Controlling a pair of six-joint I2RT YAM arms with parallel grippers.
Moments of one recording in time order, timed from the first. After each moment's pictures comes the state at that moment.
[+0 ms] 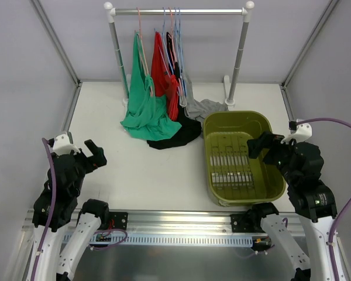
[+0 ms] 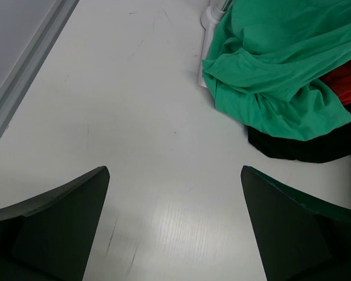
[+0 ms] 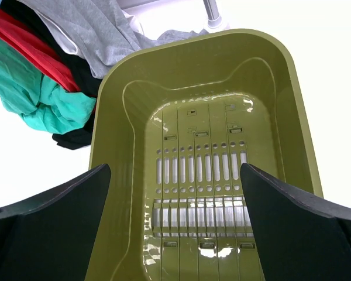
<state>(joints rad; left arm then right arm) -0.21 0.35 0.86 -0.88 -0.35 -0.39 0.22 0.53 1.02 -0.81 0.07 0.32</state>
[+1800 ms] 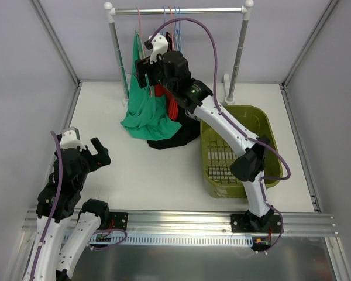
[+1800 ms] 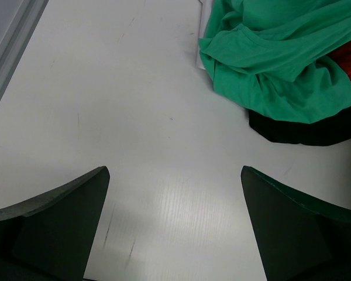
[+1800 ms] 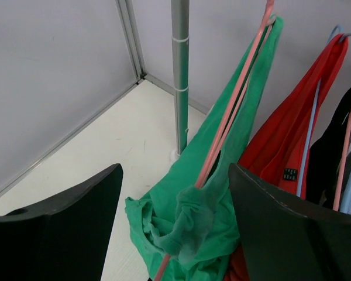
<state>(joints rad) -0.21 0.42 0.84 -0.88 -0.30 -0.39 0.82 2.10 2.34 -0.36 0.10 0.05</state>
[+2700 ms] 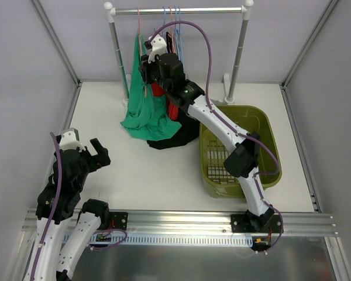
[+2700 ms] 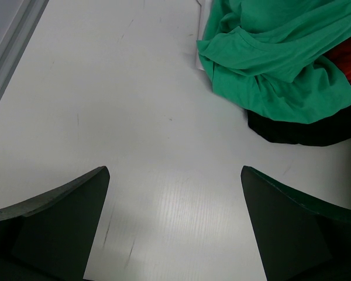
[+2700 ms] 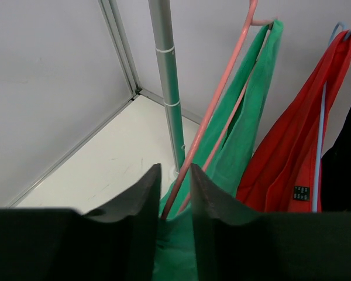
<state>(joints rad) -0.21 0.41 0.84 -0.88 -0.30 -0.39 0.80 2.20 2.37 -0.22 0.13 0.10</state>
